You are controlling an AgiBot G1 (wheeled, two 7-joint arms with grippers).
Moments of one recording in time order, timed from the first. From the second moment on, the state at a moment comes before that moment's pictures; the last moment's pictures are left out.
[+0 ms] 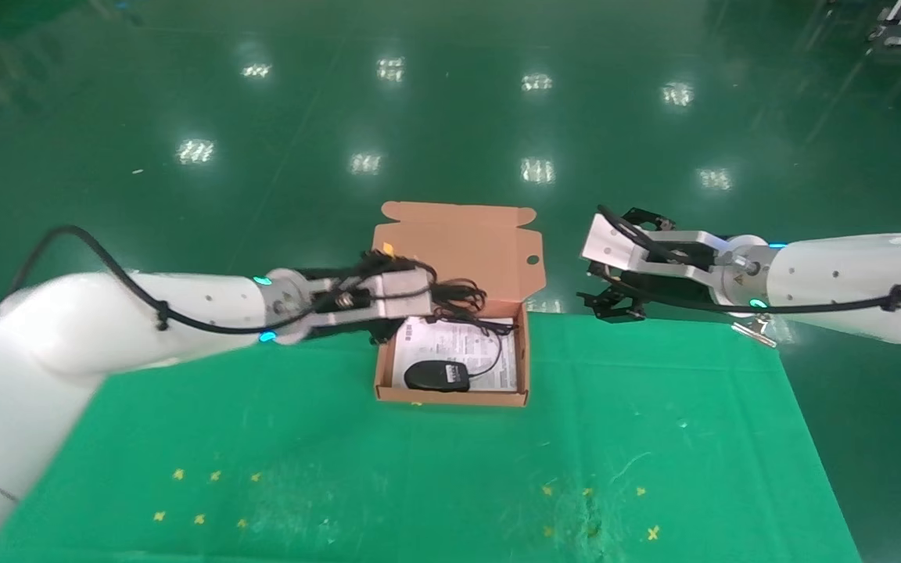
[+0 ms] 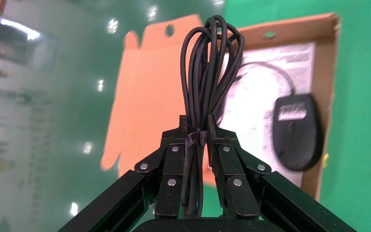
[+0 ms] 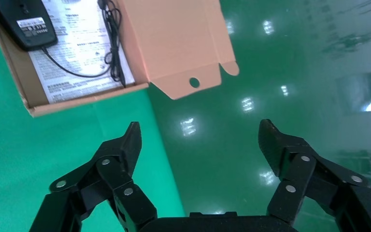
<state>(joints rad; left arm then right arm) -1.49 1.28 0.72 -0.77 1.89 0.77 0.08 1.70 -0.94 -1.20 0.95 -1.71 -0.63 0.36</state>
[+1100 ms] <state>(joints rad) -1.52 1.35 0.82 -0.59 1.64 0.73 0.29 1.72 -0.85 -1.21 1.11 -1.84 -0.62 0.54</state>
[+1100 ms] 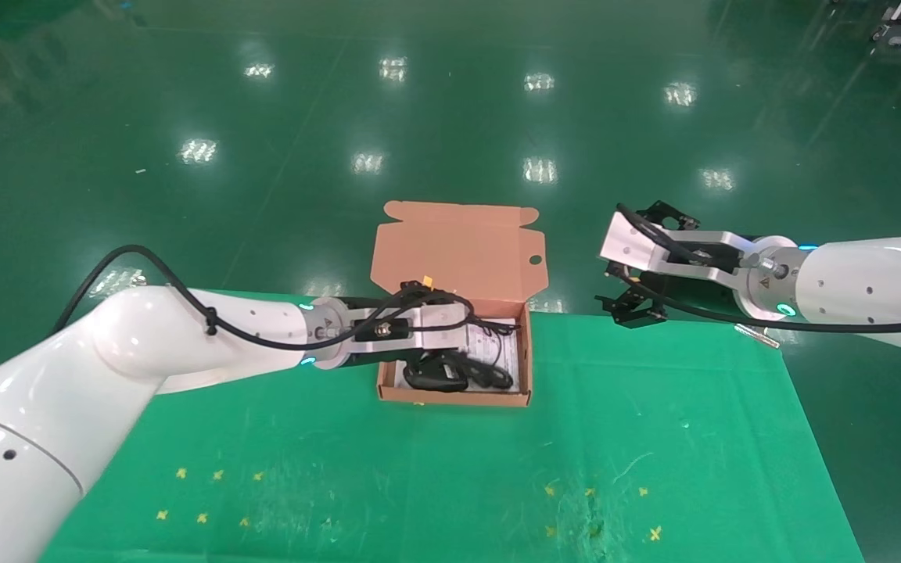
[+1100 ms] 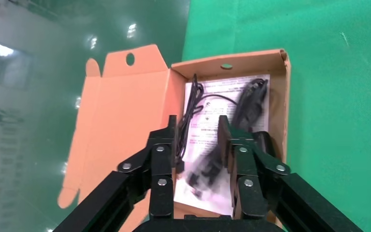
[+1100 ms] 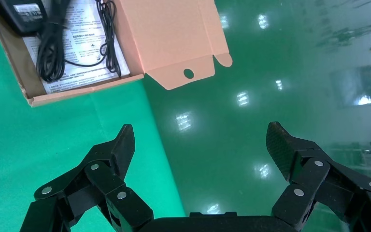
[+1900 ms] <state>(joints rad) -1.56 1.21 0.72 -0.70 1.50 0.80 0.19 1.70 -0.83 -1.08 1.15 -1.74 -0.79 0.45</state>
